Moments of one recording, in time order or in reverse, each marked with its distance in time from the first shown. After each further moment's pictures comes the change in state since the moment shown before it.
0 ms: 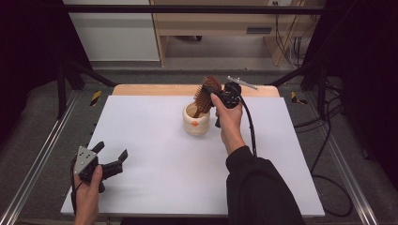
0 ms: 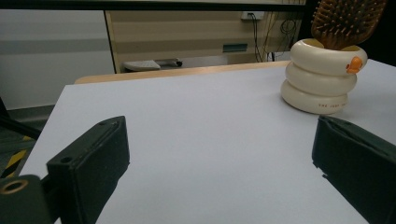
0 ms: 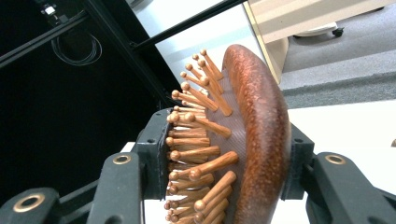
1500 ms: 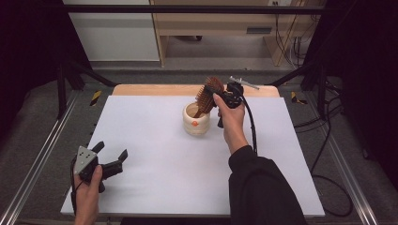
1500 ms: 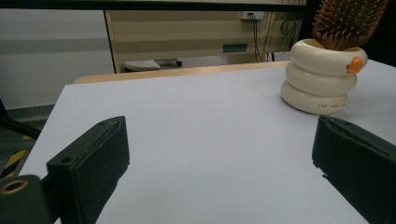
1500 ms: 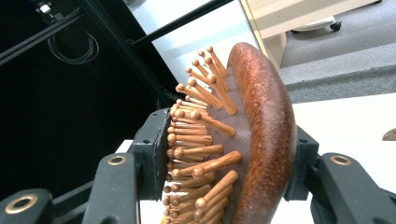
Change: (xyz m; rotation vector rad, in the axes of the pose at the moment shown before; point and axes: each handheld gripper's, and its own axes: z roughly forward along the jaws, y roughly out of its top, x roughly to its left) left arm 0.000 0.000 0.000 -0.002 -0.001 -0.001; right arm -0.009 0.001 -0.001 0.016 -0.005 0.015
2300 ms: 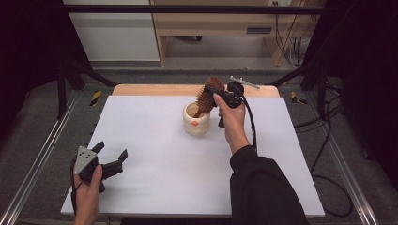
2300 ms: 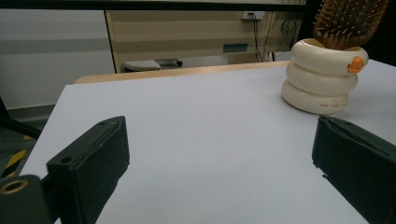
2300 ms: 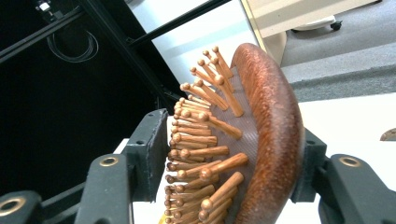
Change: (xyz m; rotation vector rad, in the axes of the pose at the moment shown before) left arm 0.000 0.000 0.000 -0.002 0.003 -0.001; right arm -0.001 0.001 0.000 0.004 0.001 -0.004
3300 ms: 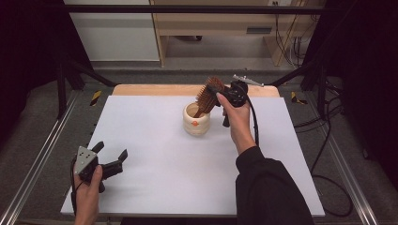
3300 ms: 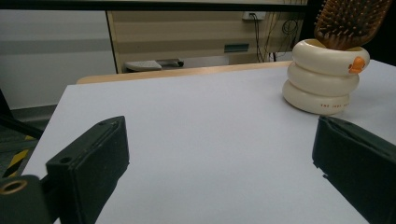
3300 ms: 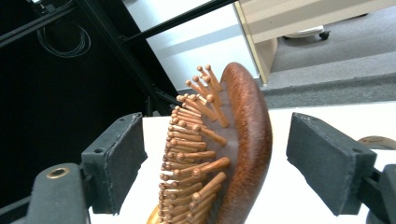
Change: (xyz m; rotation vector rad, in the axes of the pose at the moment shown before) left arm 0.000 0.000 0.000 -0.002 0.003 -0.001; right arm 0.001 0.009 -0.014 -0.002 -0.036 -0.058
